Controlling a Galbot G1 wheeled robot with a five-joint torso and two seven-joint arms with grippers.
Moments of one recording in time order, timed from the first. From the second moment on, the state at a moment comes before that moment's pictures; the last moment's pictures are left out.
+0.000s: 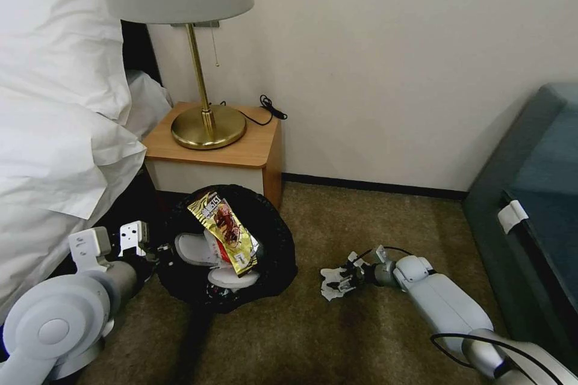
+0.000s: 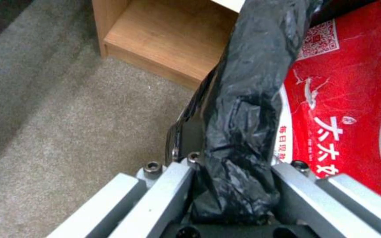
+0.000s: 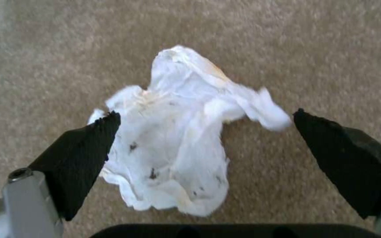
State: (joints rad) left arm 1.40 -0.86 -0.65 -2.40 -1.56 0.74 -0.95; right arm -0.61 1.18 -0.06 0.67 0.18 -0.14 -0.77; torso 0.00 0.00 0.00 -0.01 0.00
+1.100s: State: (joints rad) left arm 1.36 -0.86 -0.62 -2.37 -1.54 0.74 -0.93; right arm -0.63 1.22 -0.05 0.66 0.12 -0.14 -0.72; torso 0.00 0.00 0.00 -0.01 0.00
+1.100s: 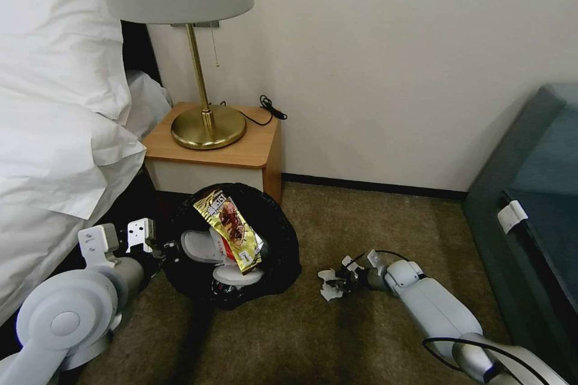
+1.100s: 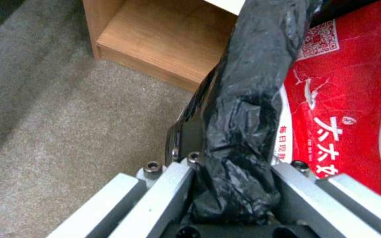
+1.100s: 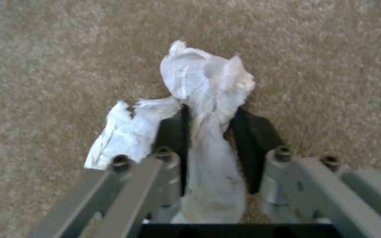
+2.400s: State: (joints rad) left arm 1.11 -0.80 -0.32 -2.21 -1.62 0.74 -0.93; right arm -0.71 0.93 0.32 1.36 0.59 -0.23 -0.59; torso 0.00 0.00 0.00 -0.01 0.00
